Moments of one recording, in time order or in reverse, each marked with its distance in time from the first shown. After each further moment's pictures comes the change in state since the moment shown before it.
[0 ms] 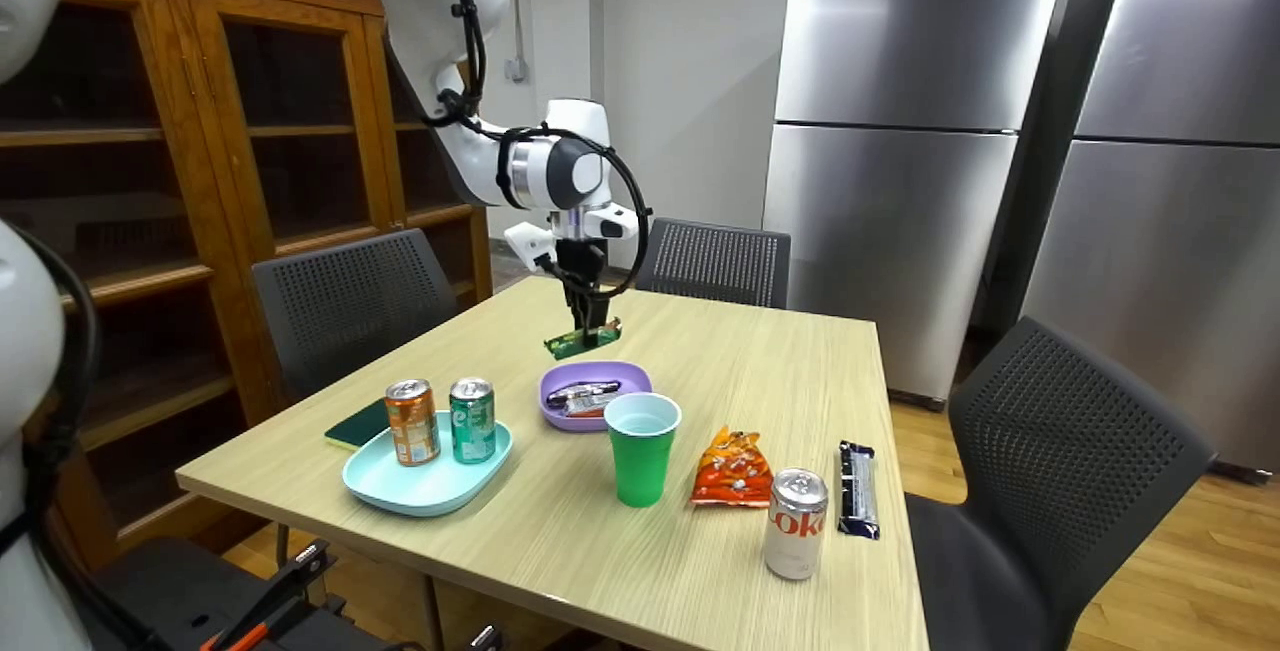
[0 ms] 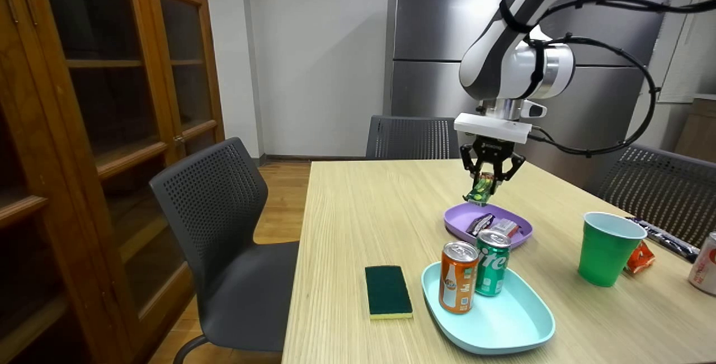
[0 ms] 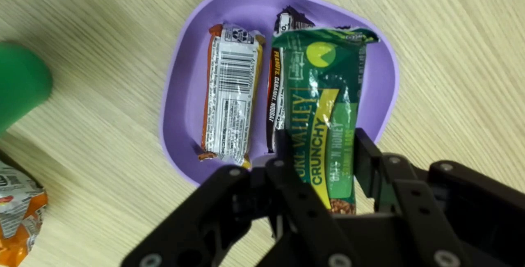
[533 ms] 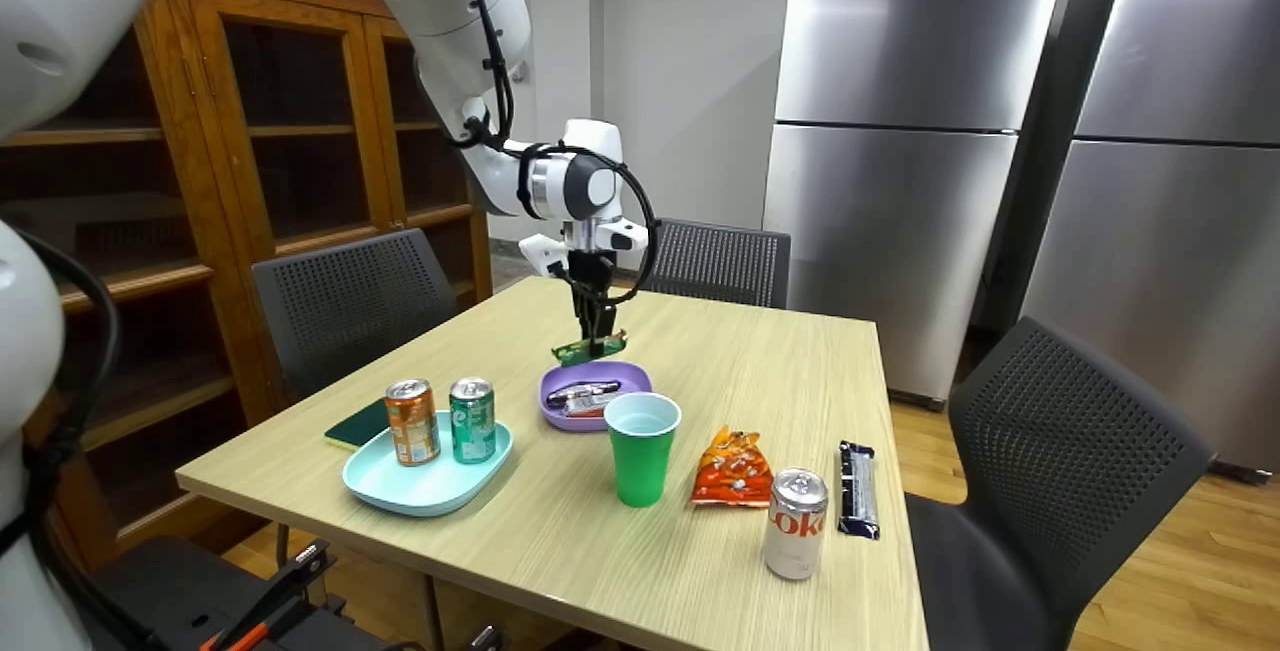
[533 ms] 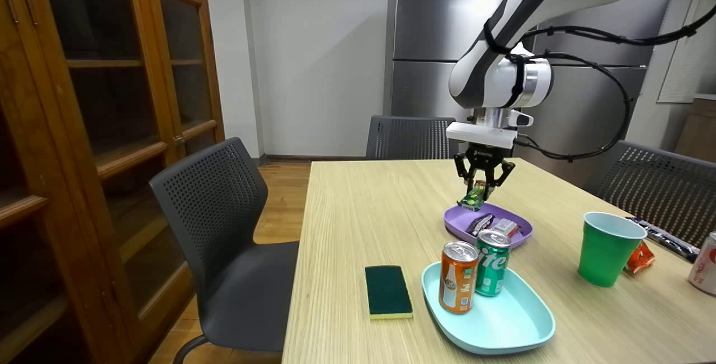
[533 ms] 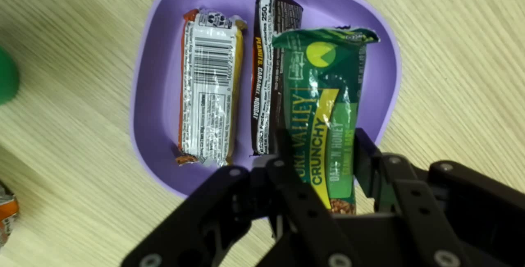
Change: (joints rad) arm -0.001 0.149 -0.008 0.204 0.025 -0.125 0.005
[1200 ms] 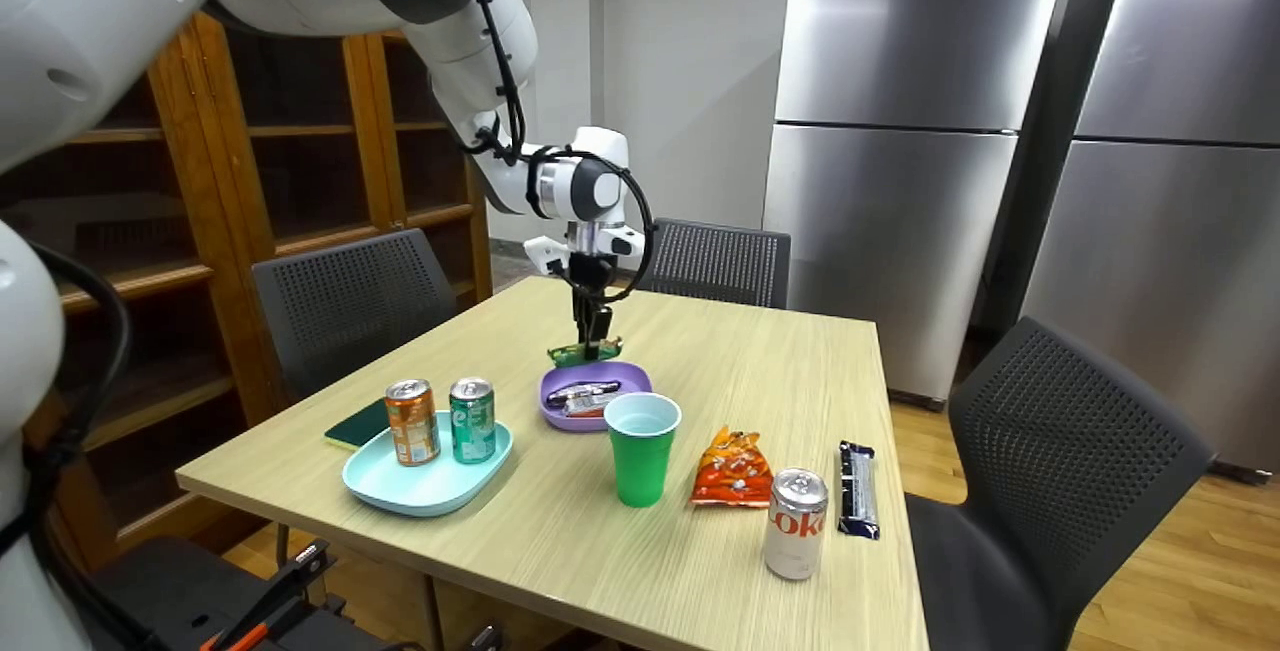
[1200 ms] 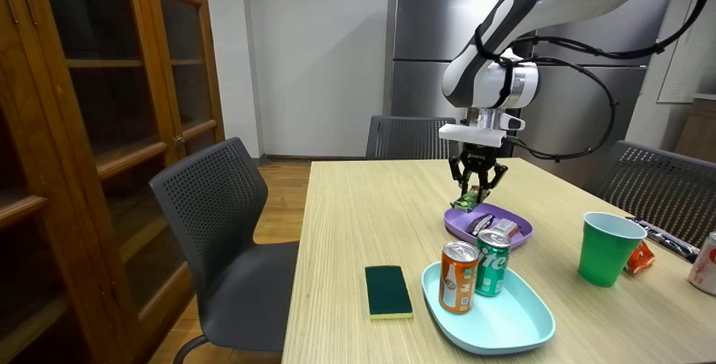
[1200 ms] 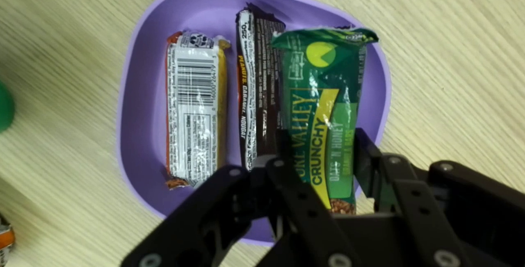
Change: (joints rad) arm 0.000 0.088 0.000 0.145 0.041 -0.137 0.039
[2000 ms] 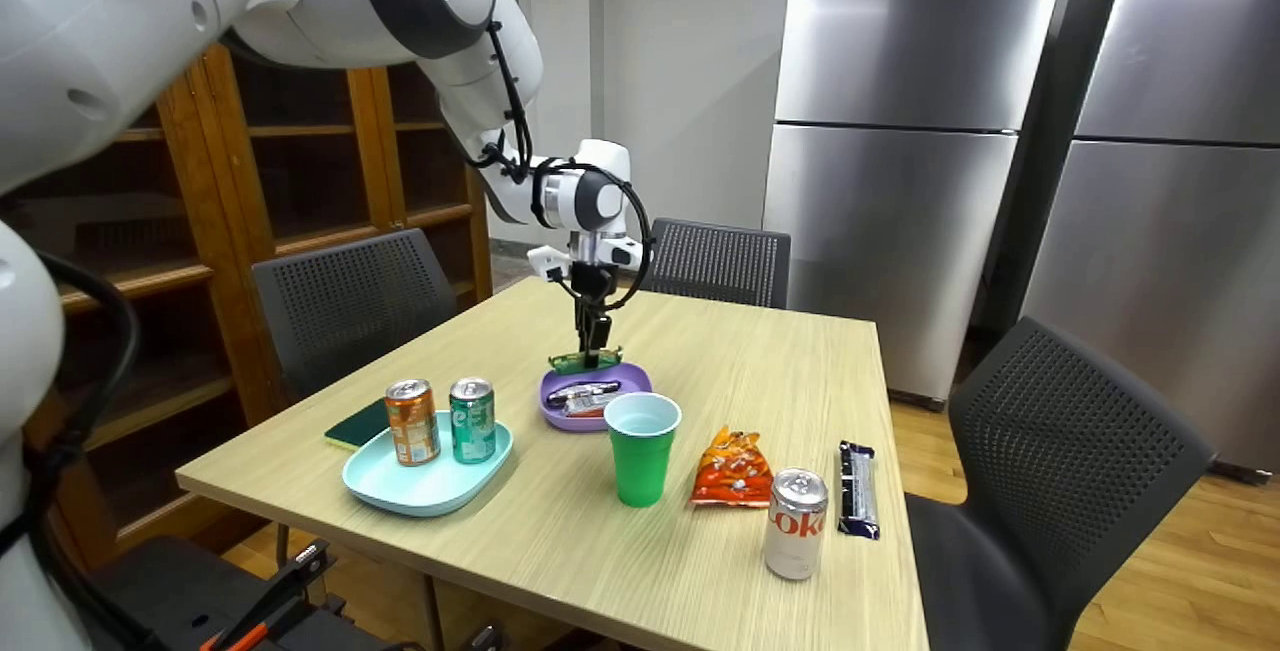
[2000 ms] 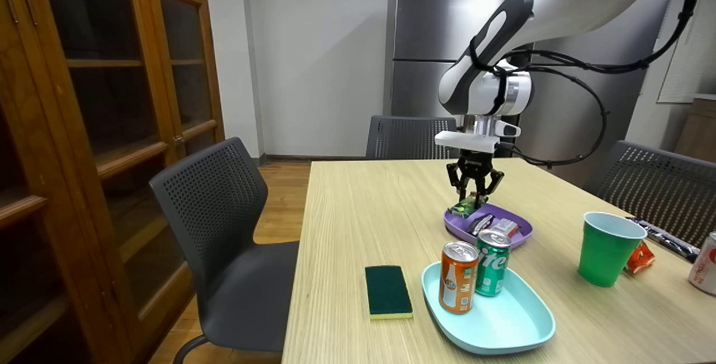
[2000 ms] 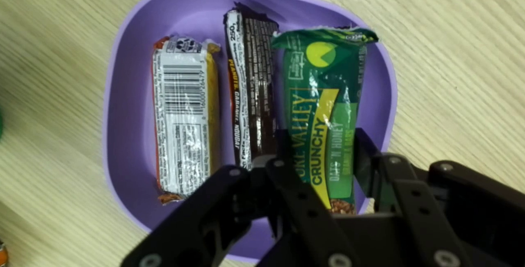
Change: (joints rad) arm -0.001 0.071 0.000 0.083 0.000 -0.044 0.045
